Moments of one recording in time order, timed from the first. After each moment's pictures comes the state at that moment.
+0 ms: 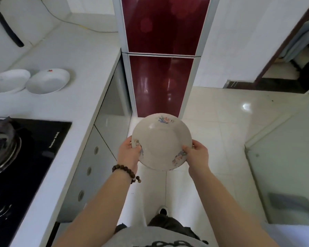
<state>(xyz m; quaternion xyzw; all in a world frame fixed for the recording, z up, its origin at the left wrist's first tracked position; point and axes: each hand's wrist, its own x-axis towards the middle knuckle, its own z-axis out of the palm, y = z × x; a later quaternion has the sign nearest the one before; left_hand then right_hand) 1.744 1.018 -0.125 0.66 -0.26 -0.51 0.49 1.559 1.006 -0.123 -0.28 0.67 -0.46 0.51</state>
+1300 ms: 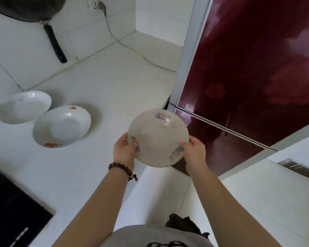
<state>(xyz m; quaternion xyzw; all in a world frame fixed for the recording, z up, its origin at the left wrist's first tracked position) 1.920 0.628 -0.099 0.66 -0.09 -0.38 0.64 1.765 0.525 -0.106 -0.47 0.60 -0.36 0.53</state>
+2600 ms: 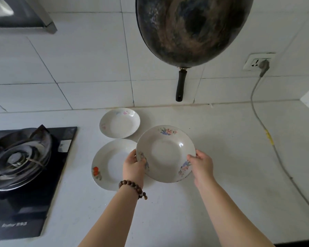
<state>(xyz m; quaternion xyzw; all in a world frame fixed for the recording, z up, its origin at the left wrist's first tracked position) 2.132 0.516 -0.100 0.63 0.24 -0.04 0.74 2.140 0.327 -0.119 -0.68 0.30 -0.05 0.66</state>
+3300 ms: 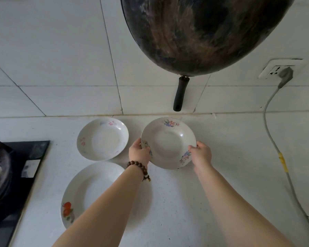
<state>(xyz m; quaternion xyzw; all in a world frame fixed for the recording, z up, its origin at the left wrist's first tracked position) 2.304 0.467 -0.141 0.68 0.27 -0.08 0.68 2.302 0.282 -0.150 -0.74 0.34 -0.04 0.58</state>
